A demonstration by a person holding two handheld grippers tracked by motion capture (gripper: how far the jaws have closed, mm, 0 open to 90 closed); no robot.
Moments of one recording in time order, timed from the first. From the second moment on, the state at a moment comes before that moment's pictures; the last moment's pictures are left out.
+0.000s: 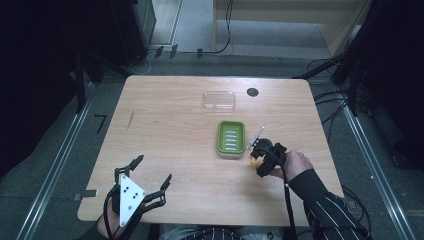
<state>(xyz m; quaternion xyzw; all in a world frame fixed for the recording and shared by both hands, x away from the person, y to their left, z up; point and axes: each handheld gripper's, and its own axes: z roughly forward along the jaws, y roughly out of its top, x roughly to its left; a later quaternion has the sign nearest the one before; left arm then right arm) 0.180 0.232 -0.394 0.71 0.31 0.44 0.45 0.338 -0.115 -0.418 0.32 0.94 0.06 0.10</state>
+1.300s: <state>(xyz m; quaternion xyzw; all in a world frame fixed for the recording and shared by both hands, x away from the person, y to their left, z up) 0.181 0.232 -0.394 0.71 0.31 0.44 0.45 0.374 -0.092 -0.400 0.32 0.94 0.08 0.12</state>
